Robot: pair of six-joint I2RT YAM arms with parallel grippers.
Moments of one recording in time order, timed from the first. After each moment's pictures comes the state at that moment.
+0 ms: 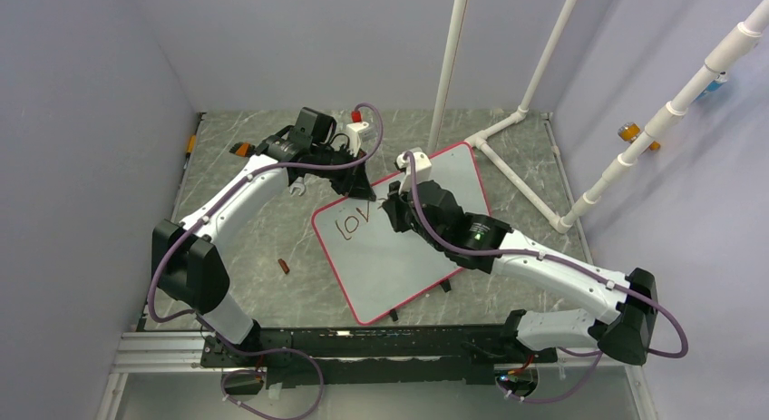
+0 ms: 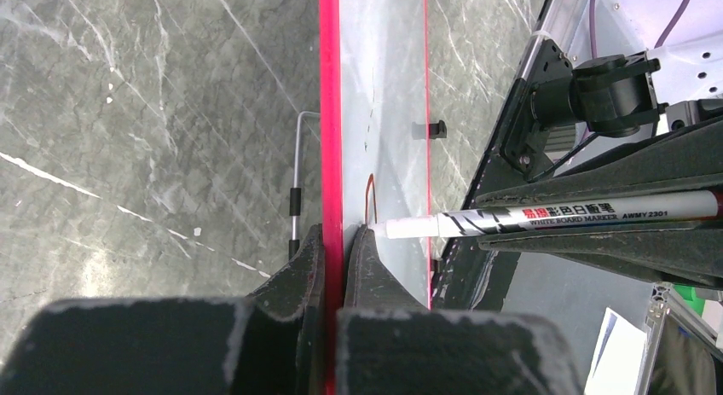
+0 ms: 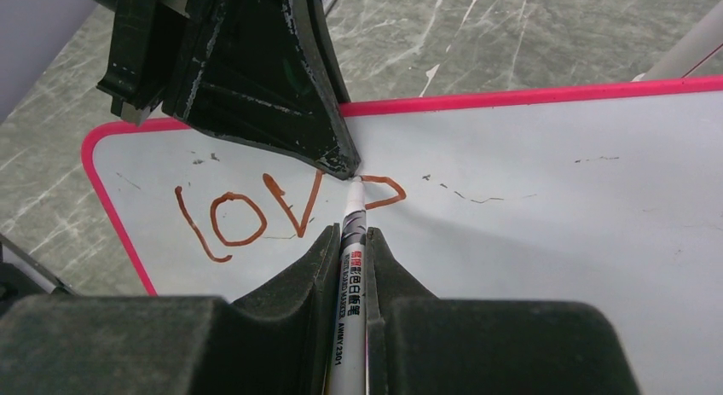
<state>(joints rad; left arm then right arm) -0.49 1.61 1.47 -0.69 0.74 0.04 1.01 1.20 1.06 -0.28 0.40 0.34</state>
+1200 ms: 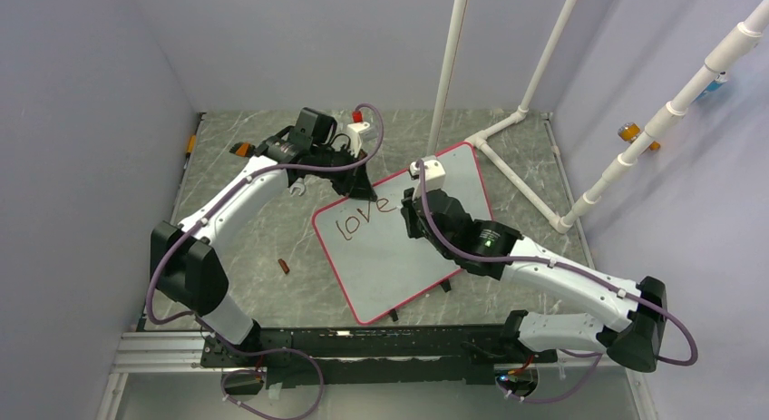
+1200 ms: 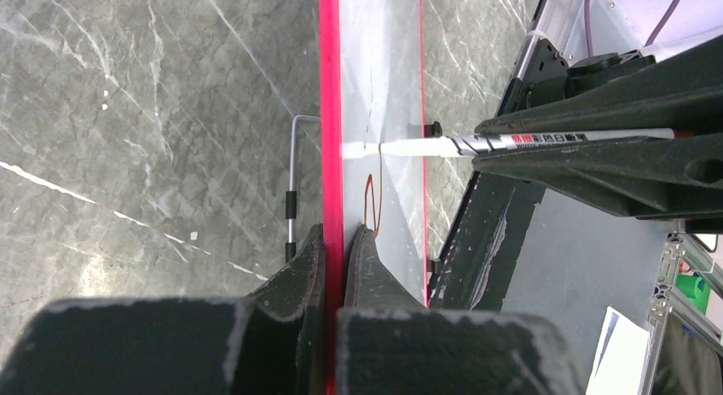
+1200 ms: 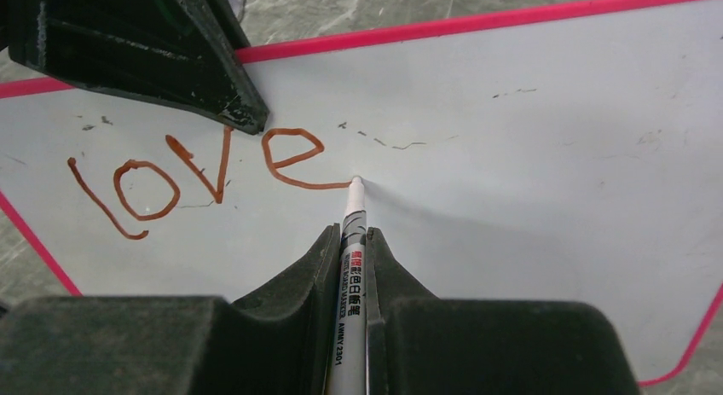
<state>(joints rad) -0.49 1.60 1.46 -0.68 0.74 0.04 1.01 1.12 0.99 -0.36 0.50 0.37</state>
